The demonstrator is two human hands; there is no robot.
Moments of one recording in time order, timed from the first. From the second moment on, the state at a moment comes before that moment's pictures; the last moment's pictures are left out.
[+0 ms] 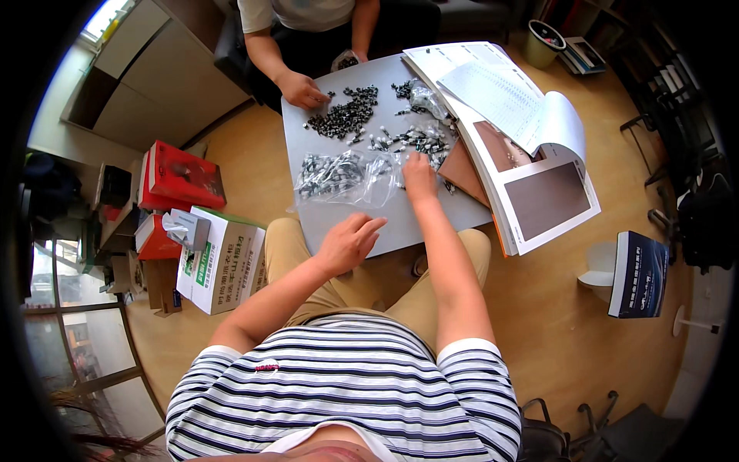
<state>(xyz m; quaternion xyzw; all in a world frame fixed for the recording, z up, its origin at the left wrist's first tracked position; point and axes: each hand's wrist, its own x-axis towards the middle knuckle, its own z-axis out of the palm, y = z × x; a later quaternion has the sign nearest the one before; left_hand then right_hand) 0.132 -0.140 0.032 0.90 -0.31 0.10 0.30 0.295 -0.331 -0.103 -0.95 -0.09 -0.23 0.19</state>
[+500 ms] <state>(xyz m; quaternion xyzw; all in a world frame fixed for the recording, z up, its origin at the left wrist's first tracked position) 0.168 -0.132 0.028 0.99 -0.12 -0.05 0.08 0.244 -0.351 -0.040 -0.06 0.04 0.17 0.98</state>
